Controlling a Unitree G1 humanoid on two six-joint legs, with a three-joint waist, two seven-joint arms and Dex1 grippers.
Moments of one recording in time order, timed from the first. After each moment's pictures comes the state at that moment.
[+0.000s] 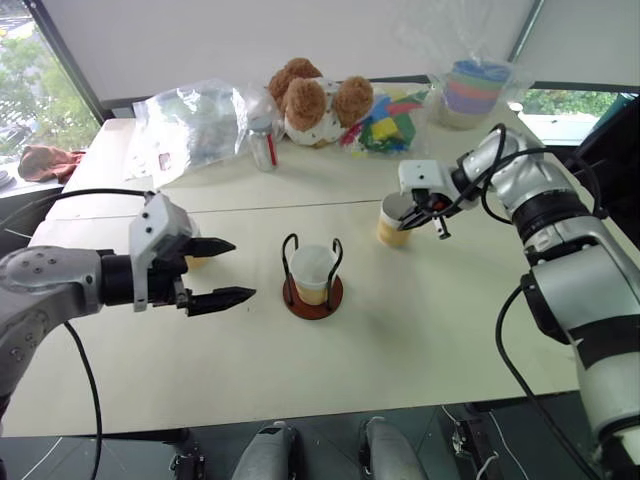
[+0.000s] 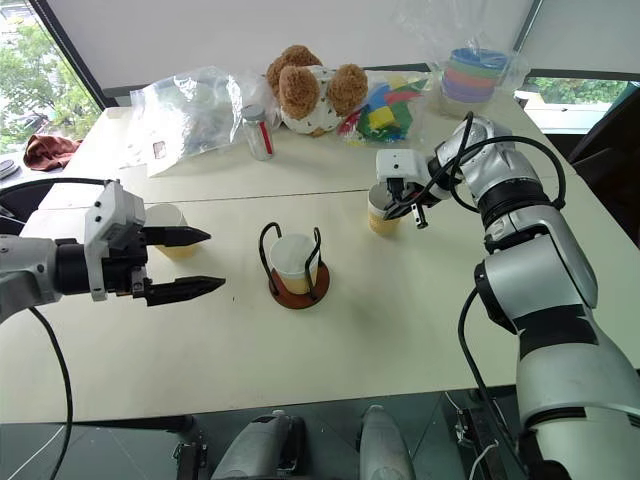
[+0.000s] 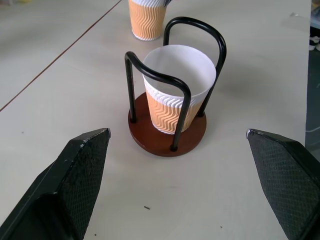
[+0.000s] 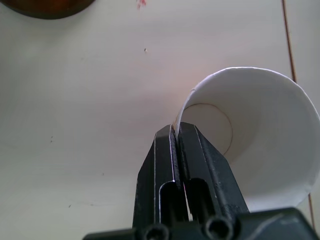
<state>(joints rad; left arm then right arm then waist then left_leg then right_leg) -0.24 1.06 0.26 -0.52 -0.86 0.86 -0.89 -1.41 -0.61 0.45 1.20 -0.25 -0.32 1.45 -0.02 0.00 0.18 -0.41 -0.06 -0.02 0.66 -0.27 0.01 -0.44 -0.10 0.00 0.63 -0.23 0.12</state>
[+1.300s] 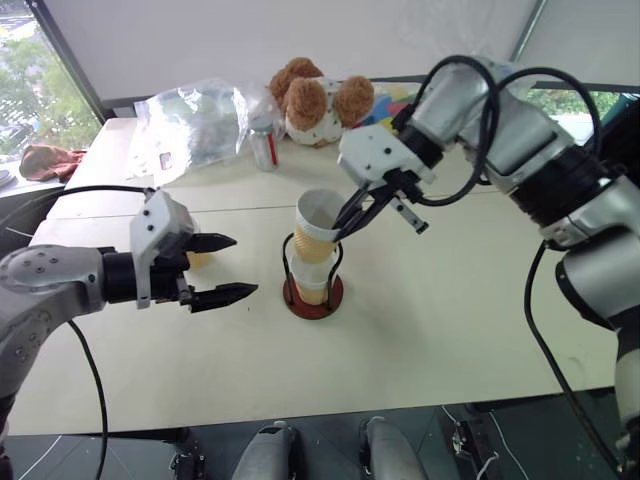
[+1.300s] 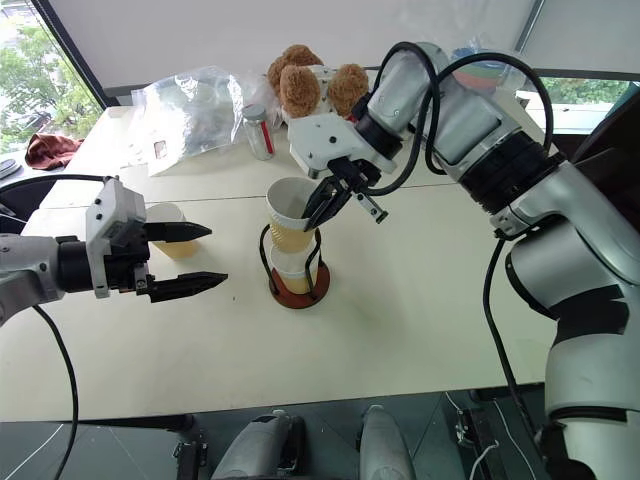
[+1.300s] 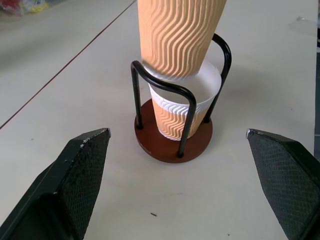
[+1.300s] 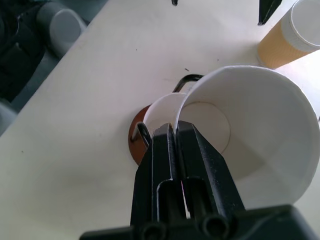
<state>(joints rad) -0.28 1.03 0.26 -0.53 -0.84 0.86 -0.86 -1.58 -0.72 0.96 0.52 0.48 -0.17 1.61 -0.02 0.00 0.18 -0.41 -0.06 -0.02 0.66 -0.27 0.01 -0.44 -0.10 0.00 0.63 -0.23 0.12</state>
